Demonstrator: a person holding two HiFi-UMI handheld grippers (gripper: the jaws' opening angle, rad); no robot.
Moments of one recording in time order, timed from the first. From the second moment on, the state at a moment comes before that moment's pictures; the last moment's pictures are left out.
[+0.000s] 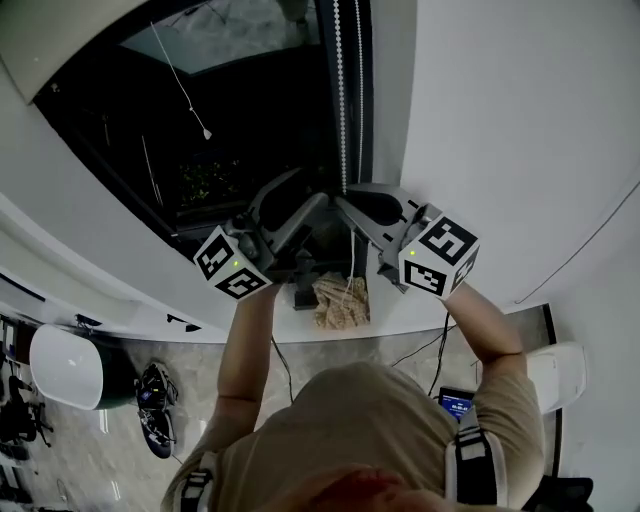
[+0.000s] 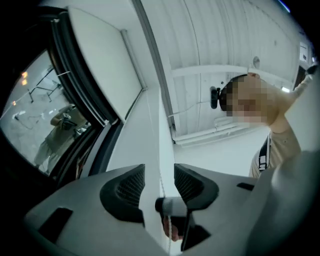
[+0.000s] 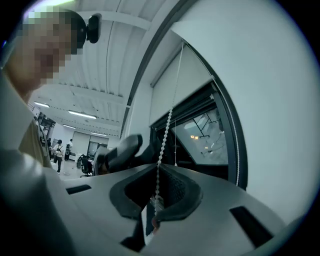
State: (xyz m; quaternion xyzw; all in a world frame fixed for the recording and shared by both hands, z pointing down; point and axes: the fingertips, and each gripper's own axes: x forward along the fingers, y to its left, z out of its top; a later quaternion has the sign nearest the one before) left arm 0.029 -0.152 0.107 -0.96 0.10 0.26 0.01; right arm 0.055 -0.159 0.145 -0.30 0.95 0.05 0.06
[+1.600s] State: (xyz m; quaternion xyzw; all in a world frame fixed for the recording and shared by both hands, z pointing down) left arm 0.055 -0.125 0.145 -0.98 0.08 0.19 0.02; right arm 0.072 -0.153 0.070 -0.27 0.95 0.04 0.14
